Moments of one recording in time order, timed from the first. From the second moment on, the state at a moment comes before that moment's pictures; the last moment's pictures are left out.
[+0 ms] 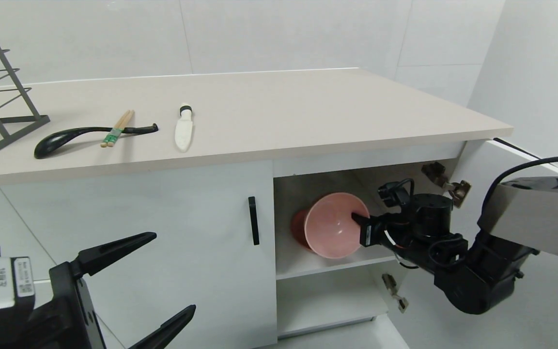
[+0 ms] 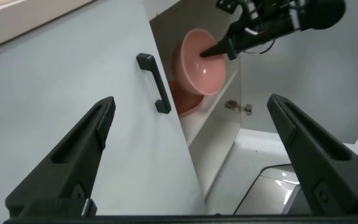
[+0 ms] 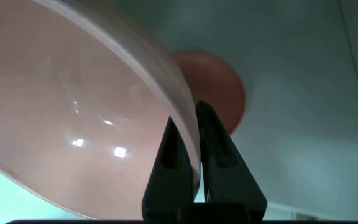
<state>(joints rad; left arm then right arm) -0.58 1.20 0.00 -1.21 -0.27 0.24 0.38 2.28 -0.67 -1.28 0.10 0.14</state>
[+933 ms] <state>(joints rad) -0.57 1.21 0.00 -1.20 -0.27 0.22 0.34 2.49 -0.97 -1.12 0.11 0.15</state>
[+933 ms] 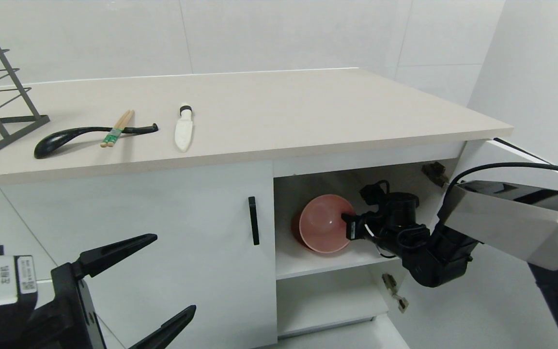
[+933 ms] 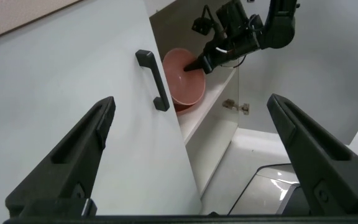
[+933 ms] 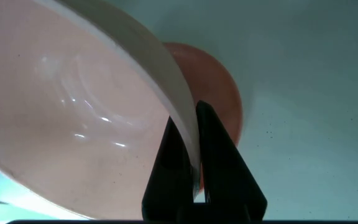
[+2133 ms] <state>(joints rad) -0.57 1.23 0.00 -1.20 -0.27 0.22 0.37 2.46 -0.90 -1.15 0.11 0.14</state>
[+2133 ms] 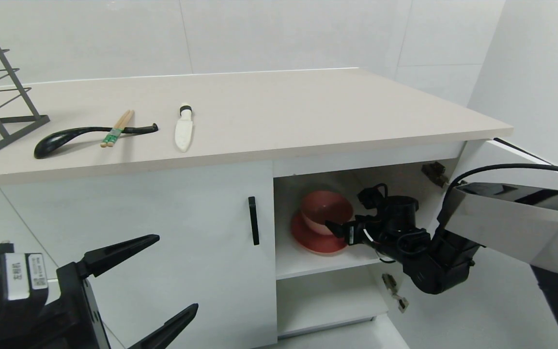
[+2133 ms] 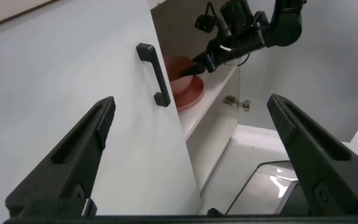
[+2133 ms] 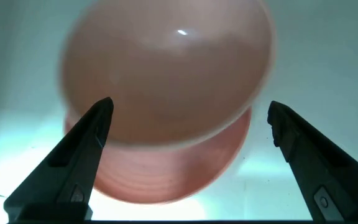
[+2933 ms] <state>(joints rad) -0.55 1.23 0.00 -1.21 -0.27 0.19 0.51 1.89 -0.28 -1.19 0.10 0.13</state>
